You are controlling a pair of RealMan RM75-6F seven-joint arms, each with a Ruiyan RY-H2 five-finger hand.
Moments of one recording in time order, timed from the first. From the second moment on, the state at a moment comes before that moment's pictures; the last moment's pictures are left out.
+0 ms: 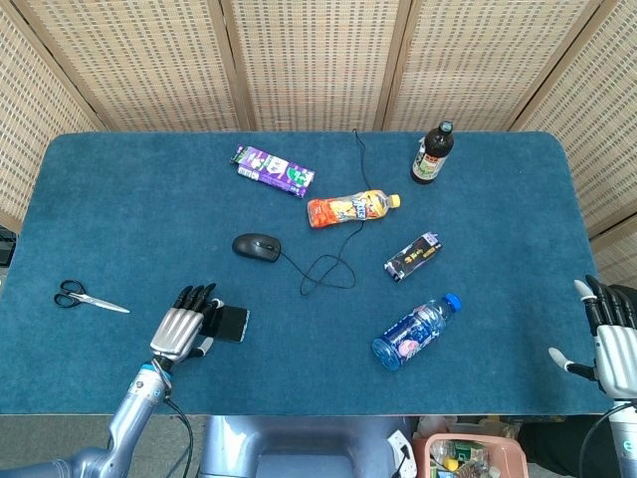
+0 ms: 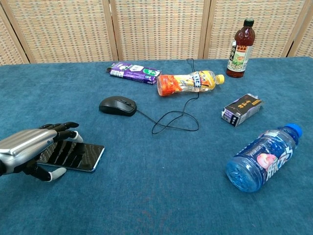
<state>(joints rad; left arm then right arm) -0.41 -1.70 -0.04 -1.33 1.31 1.10 0.32 0.06 -1.15 0.10 -1.48 -1.45 1.48 0.12</state>
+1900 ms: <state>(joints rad) -0.60 -1.39 -0.18 -1.54 1.05 1.06 0.36 0.07 -1.16 0.10 -1.48 -1.45 1.46 0.10</state>
